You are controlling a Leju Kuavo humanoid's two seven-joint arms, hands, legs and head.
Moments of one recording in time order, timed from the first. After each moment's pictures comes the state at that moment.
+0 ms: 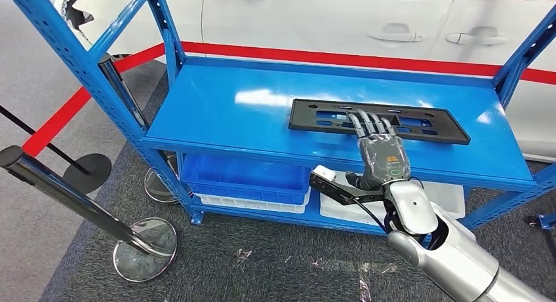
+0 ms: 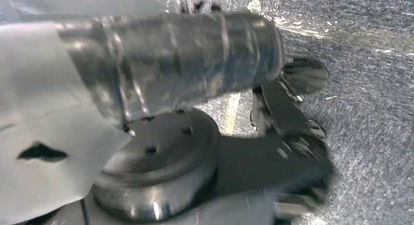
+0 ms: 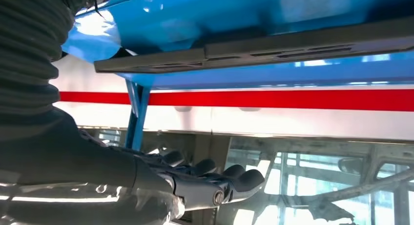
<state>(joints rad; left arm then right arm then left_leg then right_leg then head) -0.05 -0.06 0.03 -0.20 0.33 0.09 0.15 -0.54 -0.47 0.88 -1.47 0.98 -0.06 0.43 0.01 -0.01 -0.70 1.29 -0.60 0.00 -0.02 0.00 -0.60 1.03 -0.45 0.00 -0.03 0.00</state>
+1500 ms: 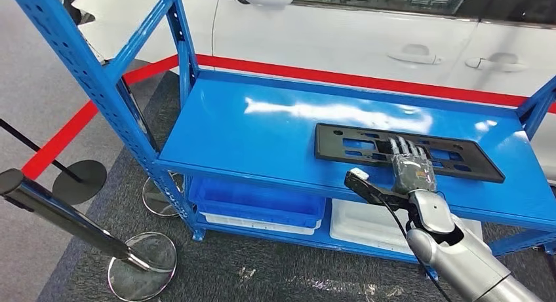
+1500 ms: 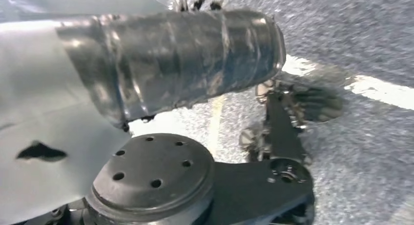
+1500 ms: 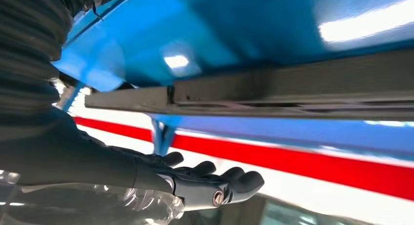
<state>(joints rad) -0.05 -0.06 -0.02 -0.20 0.34 0.09 0.15 -0.48 -0.51 0.78 -1.18 0.85 -0.12 0.42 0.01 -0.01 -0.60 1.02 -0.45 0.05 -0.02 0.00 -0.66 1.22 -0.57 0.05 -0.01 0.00</state>
